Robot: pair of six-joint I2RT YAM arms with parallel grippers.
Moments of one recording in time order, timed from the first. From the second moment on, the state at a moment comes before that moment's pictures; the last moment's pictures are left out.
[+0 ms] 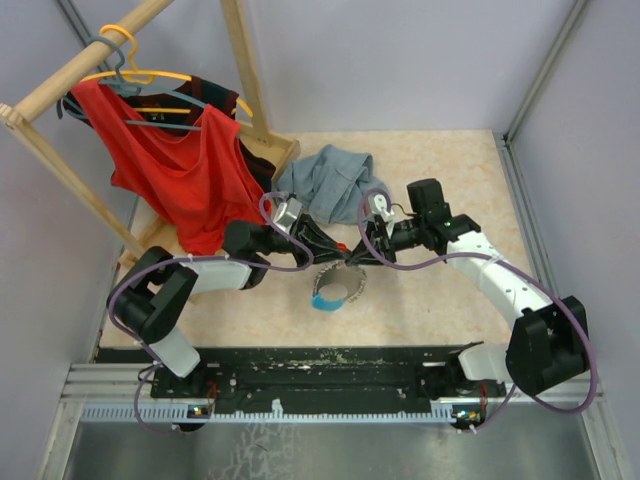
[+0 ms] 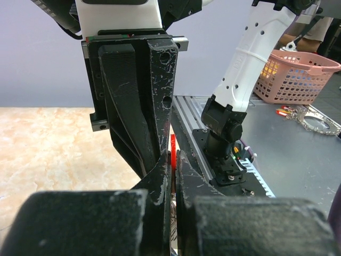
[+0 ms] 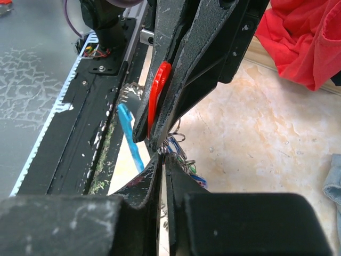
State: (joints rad) left arm -0.65 1.67 0.72 1.53 1.05 -0.63; right arm 0.38 1.29 0.97 -0.46 -1.28 -0.71
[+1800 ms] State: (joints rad) left arm -0.59 1.65 0.69 1.53 1.04 -0.63; right arm 0.38 1.28 1.01 -0.51 -1.20 -0.74
